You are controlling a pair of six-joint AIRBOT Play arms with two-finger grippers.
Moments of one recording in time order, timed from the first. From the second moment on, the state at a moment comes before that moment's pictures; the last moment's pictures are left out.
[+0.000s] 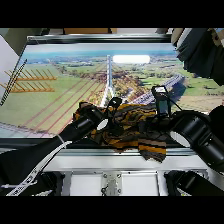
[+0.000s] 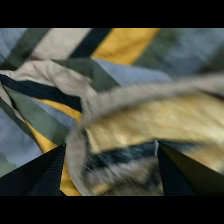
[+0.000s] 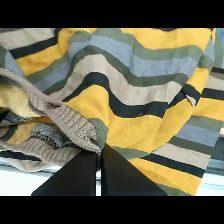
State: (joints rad) left arm -0.86 -1.39 1.11 1.52 -1.02 -1.94; right arm 0.72 -0.86 0.98 -1.72 1.29 2.21
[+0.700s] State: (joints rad) left arm -0.83 -1.49 1.16 1.71 -1.10 -2.06; right arm 0.72 -0.81 0.98 -1.72 1.28 2.20
